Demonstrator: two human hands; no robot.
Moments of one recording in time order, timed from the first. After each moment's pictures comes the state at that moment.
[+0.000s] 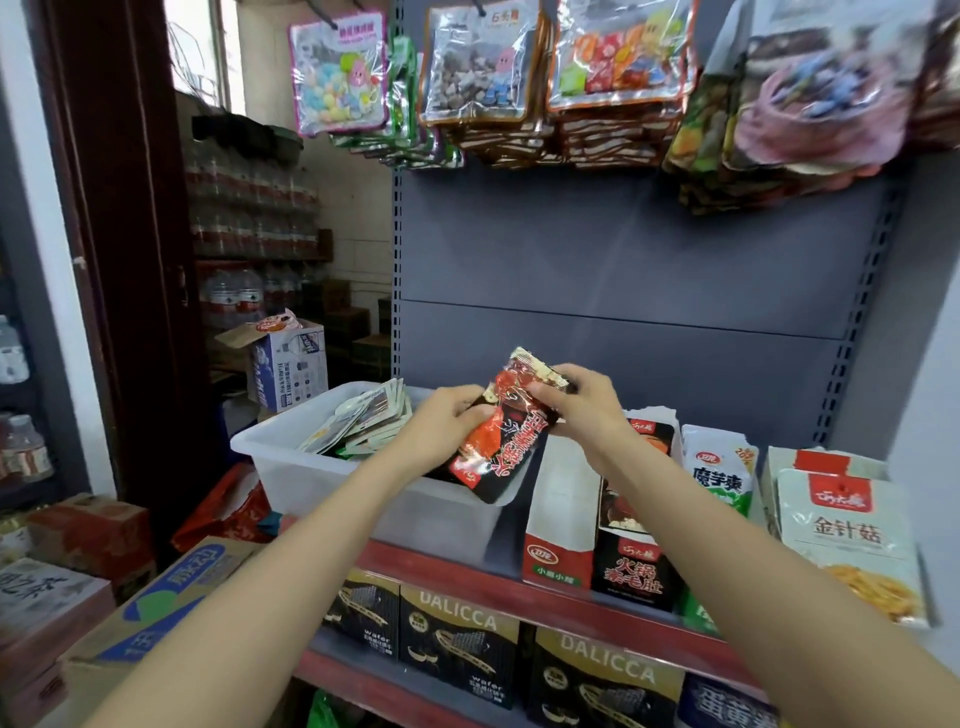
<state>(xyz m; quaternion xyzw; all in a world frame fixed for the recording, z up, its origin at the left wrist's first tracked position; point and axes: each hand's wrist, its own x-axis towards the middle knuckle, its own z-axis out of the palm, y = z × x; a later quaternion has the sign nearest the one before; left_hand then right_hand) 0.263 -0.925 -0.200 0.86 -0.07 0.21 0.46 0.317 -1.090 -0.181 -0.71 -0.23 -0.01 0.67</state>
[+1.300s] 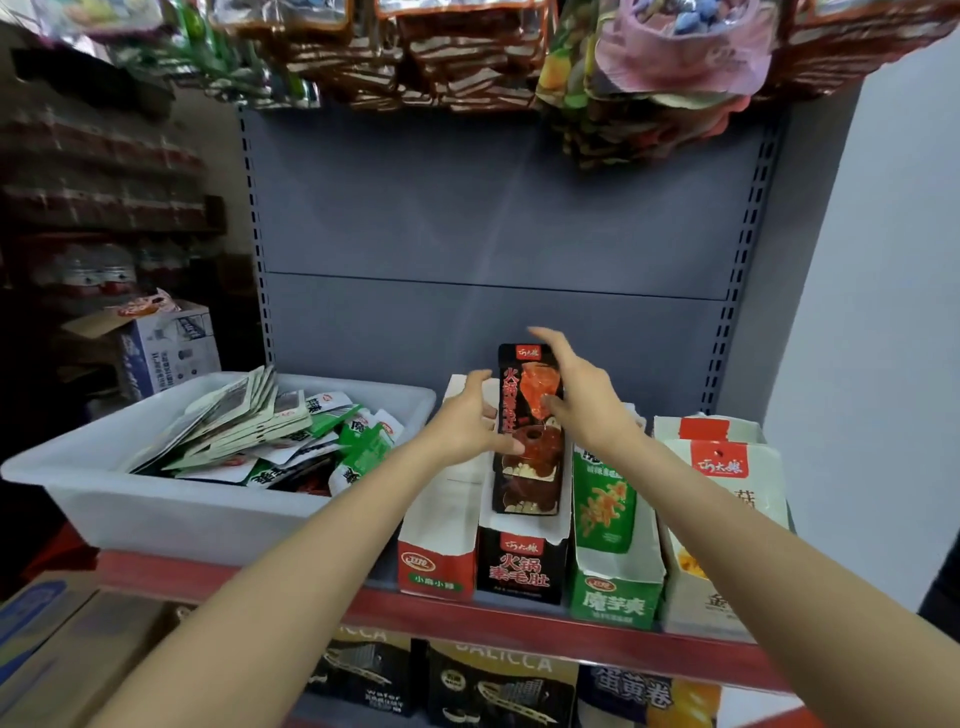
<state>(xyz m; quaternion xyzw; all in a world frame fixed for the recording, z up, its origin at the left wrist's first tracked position) 0.369 -1.048 -0.223 0.90 -0.08 0.07 0.43 0.383 -1.204 -0.200 -0.90 -0.26 -0.22 0.29</state>
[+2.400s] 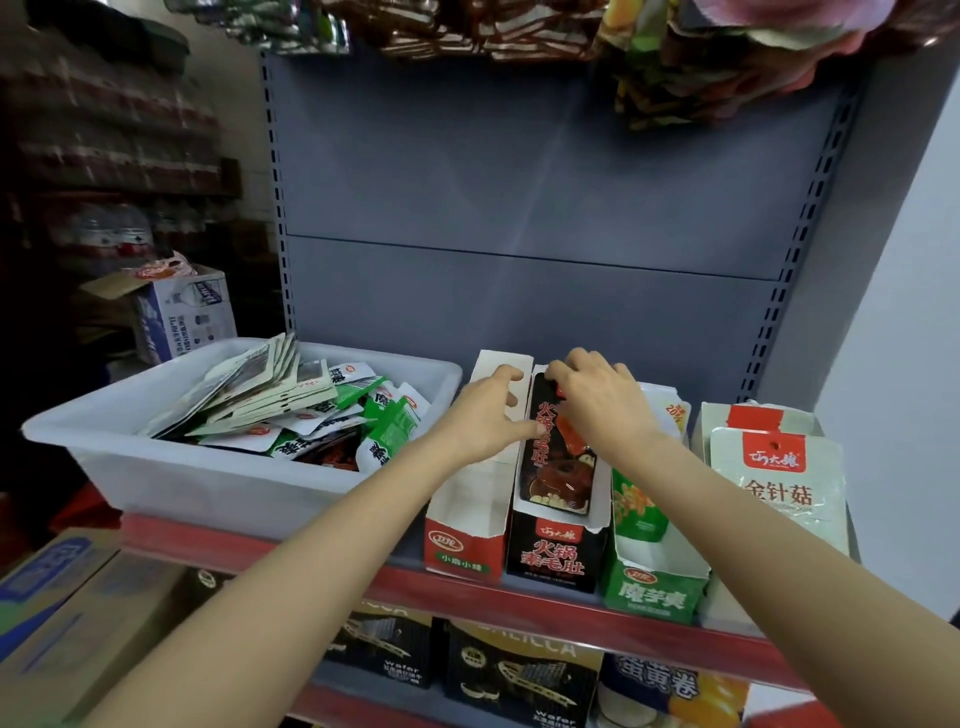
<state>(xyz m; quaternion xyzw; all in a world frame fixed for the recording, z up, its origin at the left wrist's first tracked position) 0.356 -1.035 -0.234 0.93 -0.08 0.11 0.35 0.396 -1.182 -0.224 -0.93 -0.23 -0.28 -0.05</state>
